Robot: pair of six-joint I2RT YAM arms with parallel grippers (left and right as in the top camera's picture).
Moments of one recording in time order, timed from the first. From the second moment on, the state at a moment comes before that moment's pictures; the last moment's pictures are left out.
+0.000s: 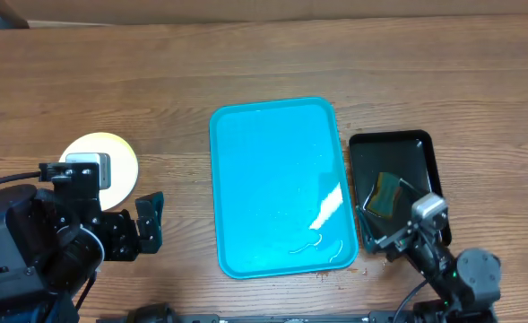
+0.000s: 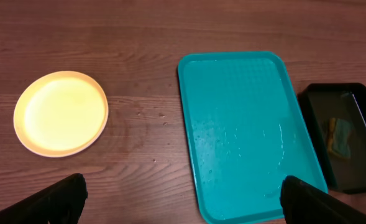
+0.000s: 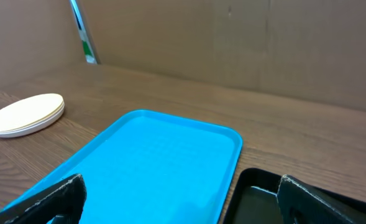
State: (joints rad) left arm 0.21 0.89 1.57 -1.47 0.29 0.06; right arm 0.14 0.08 0.19 -0.23 -0.41 0.00
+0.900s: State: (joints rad) left arm 0.21 0.89 1.57 -1.47 0.29 0.06; right arm 0.14 0.01 0.02 0.00 -0.42 -0.01
